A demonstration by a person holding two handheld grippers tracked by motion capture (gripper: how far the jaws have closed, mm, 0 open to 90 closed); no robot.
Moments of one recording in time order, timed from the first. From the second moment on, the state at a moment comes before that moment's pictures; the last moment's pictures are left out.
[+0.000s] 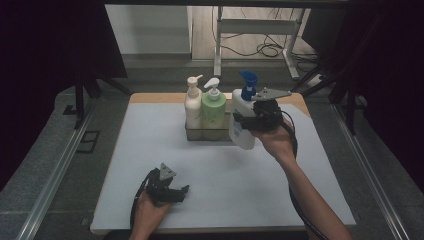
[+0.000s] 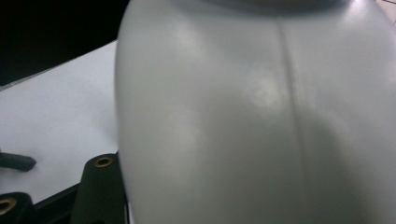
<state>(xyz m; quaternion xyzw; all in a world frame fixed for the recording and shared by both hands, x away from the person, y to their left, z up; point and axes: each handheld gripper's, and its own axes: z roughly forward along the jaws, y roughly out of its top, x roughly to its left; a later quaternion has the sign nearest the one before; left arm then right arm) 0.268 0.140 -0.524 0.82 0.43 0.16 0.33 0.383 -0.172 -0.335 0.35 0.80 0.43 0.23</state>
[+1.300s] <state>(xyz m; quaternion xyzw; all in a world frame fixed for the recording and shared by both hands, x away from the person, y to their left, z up) 0.268 0.140 -0.524 0.82 0.43 0.16 0.33 0.448 -0.161 -0.332 0.39 0.77 0.43 0.27</state>
